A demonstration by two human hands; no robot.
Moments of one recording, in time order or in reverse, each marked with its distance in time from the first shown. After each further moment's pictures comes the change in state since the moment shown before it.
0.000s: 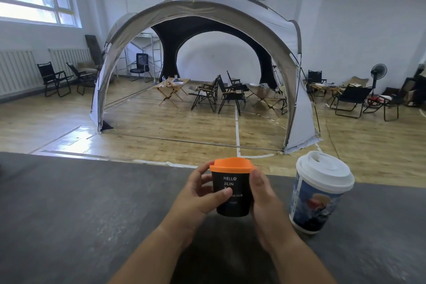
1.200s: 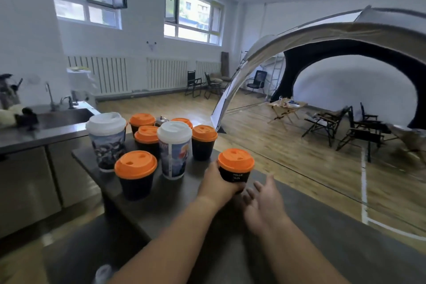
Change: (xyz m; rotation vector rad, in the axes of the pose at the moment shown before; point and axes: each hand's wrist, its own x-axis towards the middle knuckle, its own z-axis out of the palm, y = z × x) left_hand -0.070 0.116 -0.356 0.625 0.803 0.015; right_hand 0.029 0.080 0.420 0.342 -0.139 0.602
